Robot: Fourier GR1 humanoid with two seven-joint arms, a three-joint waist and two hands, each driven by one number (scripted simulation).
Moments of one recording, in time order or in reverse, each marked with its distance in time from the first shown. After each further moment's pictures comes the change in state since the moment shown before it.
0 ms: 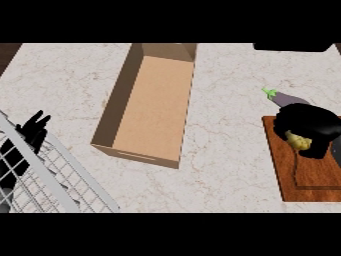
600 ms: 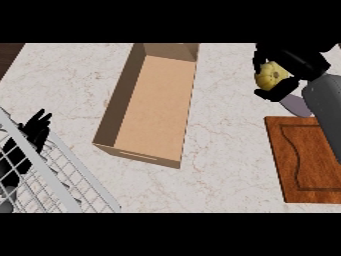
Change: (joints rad) left arm -0.011 -0.023 0.007 0.007 -0.011 0.007 -0.006; right arm -0.387 0.181 -0.298 0.238 -0.224 0.064 0.155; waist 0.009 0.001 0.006
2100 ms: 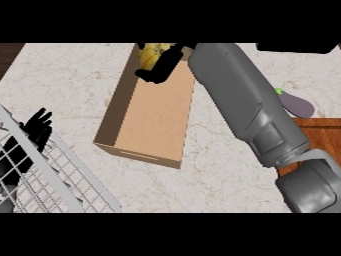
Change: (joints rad) left arm -0.003 -0.027 0.035 -0.013 -0.031 -0.049 0.020; right arm -0.476 0.425 -0.115 0.237 -0.239 0.185 0.312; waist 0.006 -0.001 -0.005
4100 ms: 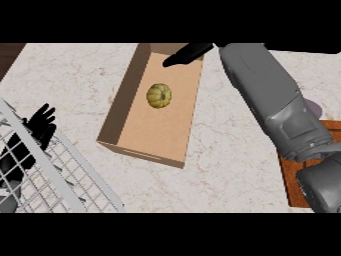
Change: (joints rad) left arm -0.025 -0.026 0.009 -0.008 -0.030 -0.014 0.008; right arm 0.013 -0.093 -0.095 0.175 -0.481 -0.054 -0.042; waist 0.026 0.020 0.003
